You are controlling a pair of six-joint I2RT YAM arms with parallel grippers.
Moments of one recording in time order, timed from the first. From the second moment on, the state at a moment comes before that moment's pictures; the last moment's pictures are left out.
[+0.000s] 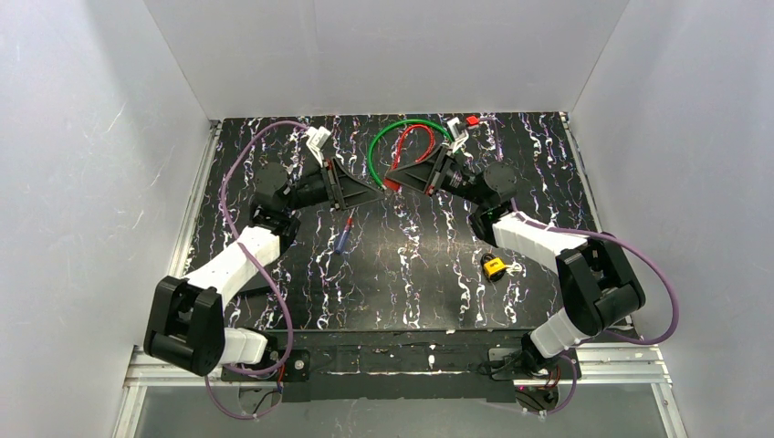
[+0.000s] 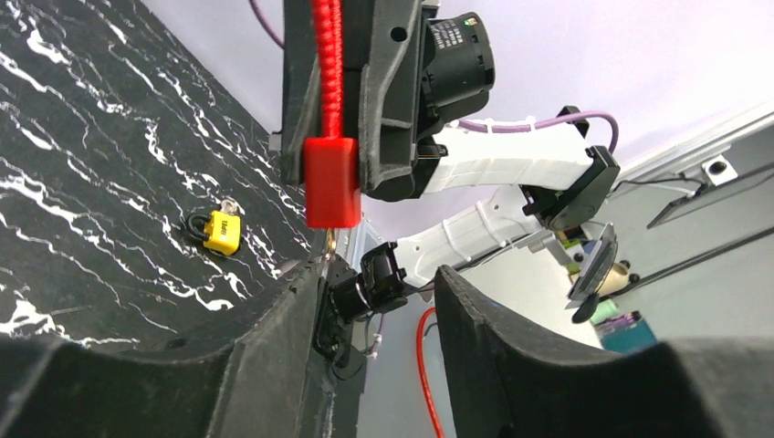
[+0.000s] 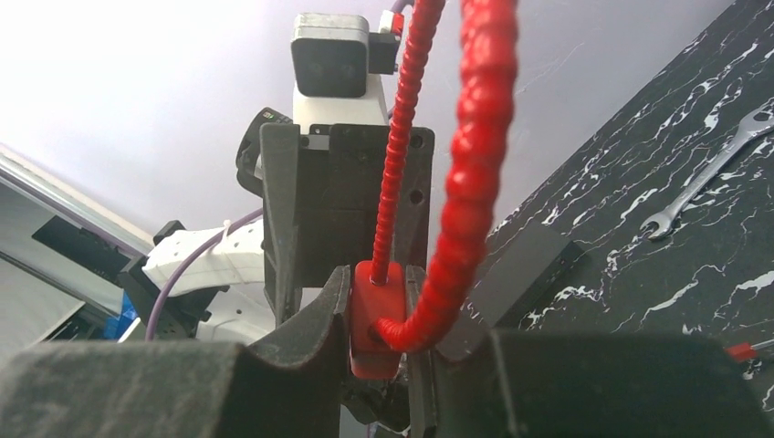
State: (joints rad) left arm -0.34 1.32 0.81 0.71 0.99 -1.09; right arm 0.52 1.54 0.87 1.08 -0.72 1.17
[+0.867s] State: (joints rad) left arm -0.38 1.40 0.78 0.94 0.96 -1.30; right arm 0.56 1.54 0.87 1.15 -0.72 1.20
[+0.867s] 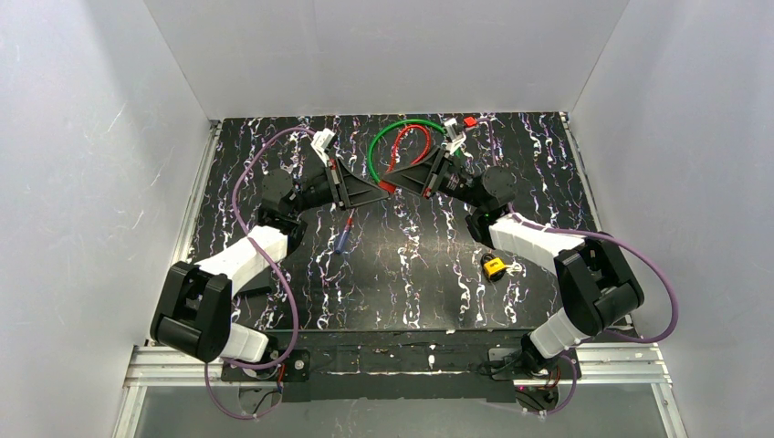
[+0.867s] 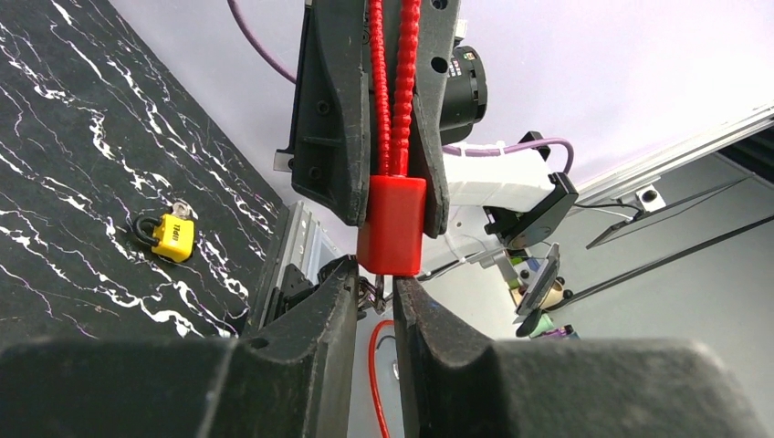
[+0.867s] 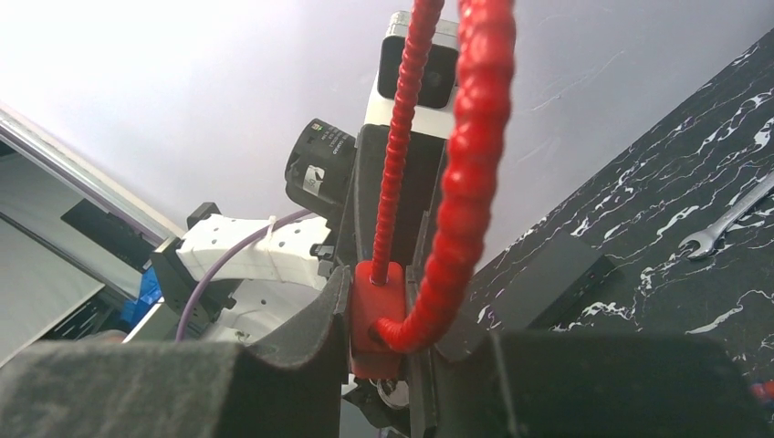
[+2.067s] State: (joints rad) left arm -0.44 1.33 0.68 0.85 0.83 -1.14; right arm 0.51 1.58 0.91 1.13 -0.85 1.21
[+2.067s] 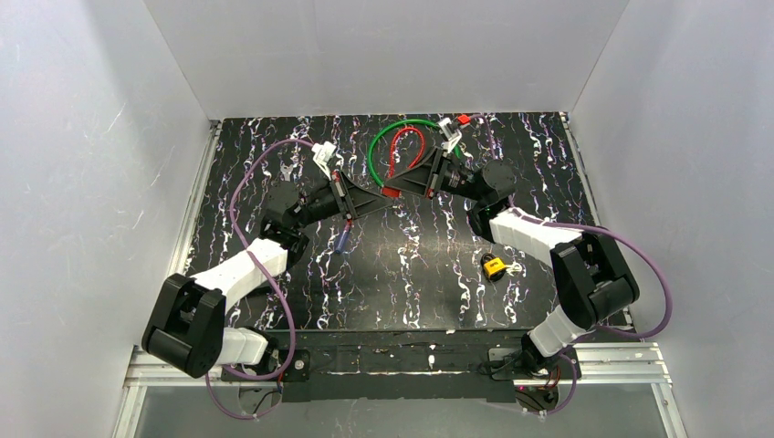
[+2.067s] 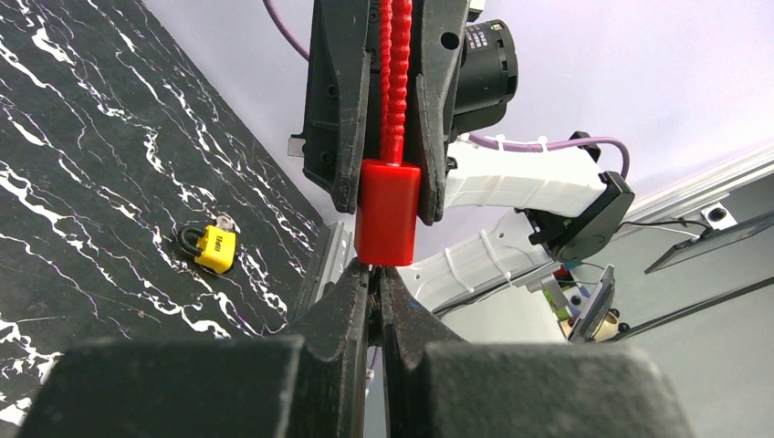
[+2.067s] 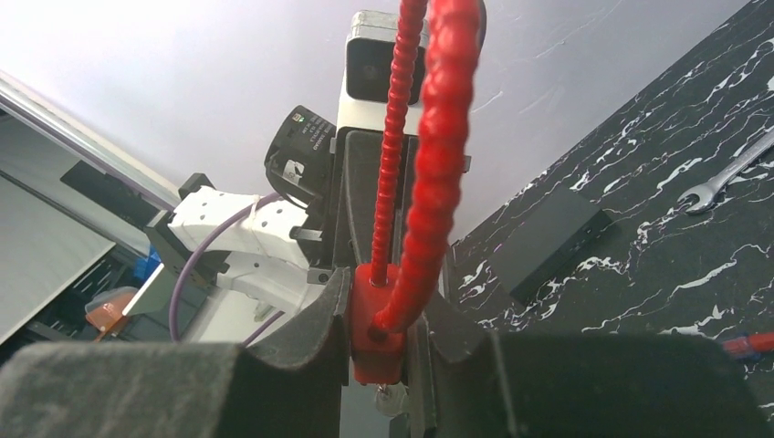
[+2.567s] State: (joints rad) left arm -0.45 1.31 0.67 0.81 0.79 -1.09; right arm 0.50 1.60 0.91 1.11 -0.86 1.24
